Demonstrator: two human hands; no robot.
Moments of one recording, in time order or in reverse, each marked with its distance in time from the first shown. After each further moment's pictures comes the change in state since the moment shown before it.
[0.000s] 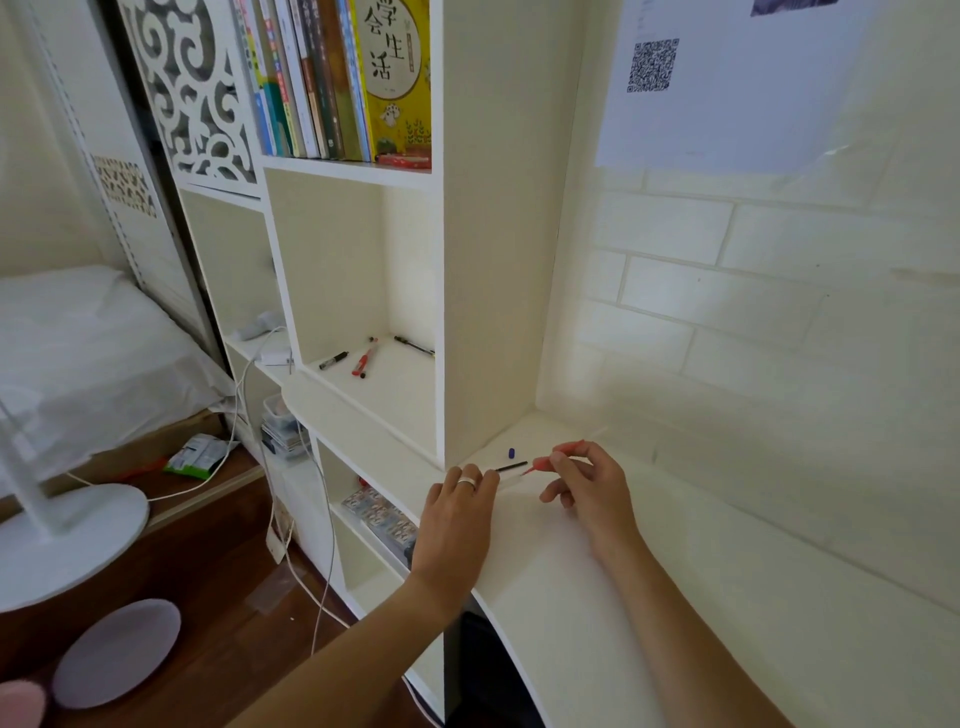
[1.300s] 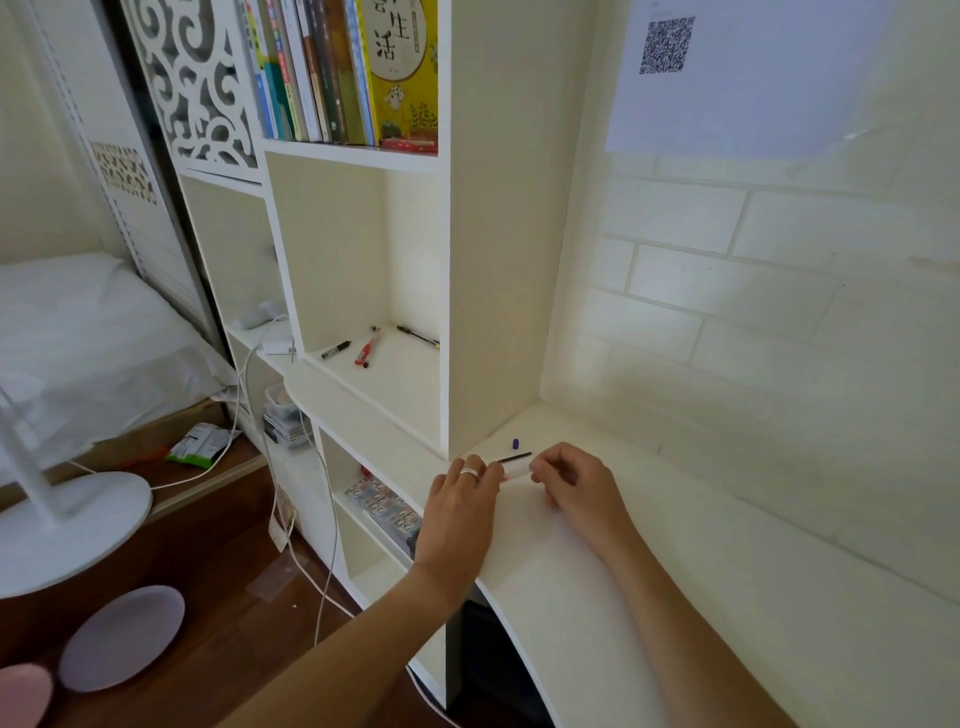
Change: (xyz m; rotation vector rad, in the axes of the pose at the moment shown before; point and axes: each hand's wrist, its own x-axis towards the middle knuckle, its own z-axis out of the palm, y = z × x) left_hand -0.003 0.002 -0.009 -0.062 0.020 0.004; right_hand -0.008 0.000 0.006 -0.479 -0.107 -0.167
